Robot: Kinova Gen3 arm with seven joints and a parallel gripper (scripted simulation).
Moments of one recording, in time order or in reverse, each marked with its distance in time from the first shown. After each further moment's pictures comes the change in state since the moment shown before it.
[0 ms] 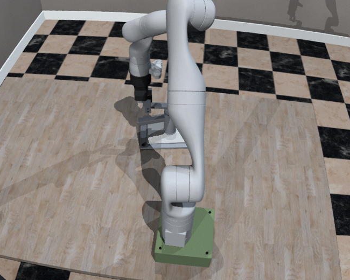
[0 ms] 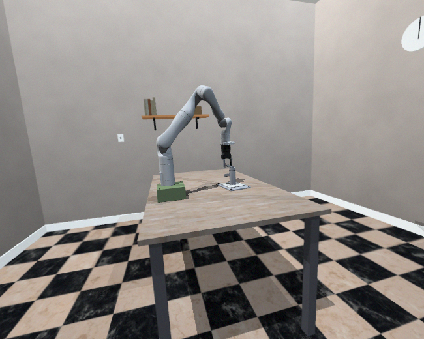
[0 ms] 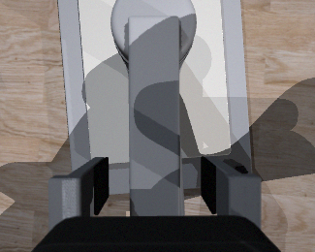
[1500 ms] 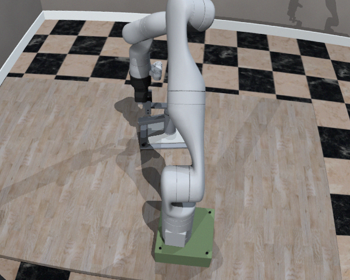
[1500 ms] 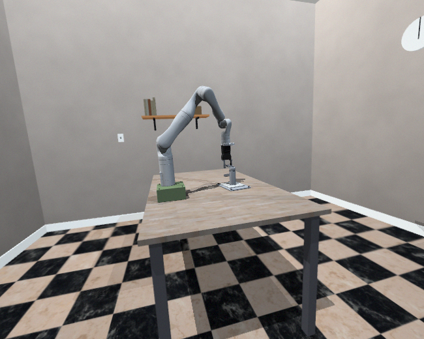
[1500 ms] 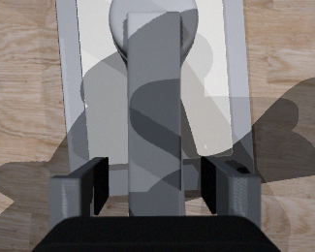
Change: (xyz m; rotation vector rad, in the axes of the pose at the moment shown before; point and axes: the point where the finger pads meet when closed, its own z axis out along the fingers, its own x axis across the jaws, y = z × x) arm 0.000 0.000 0.007 0.000 0.000 0.000
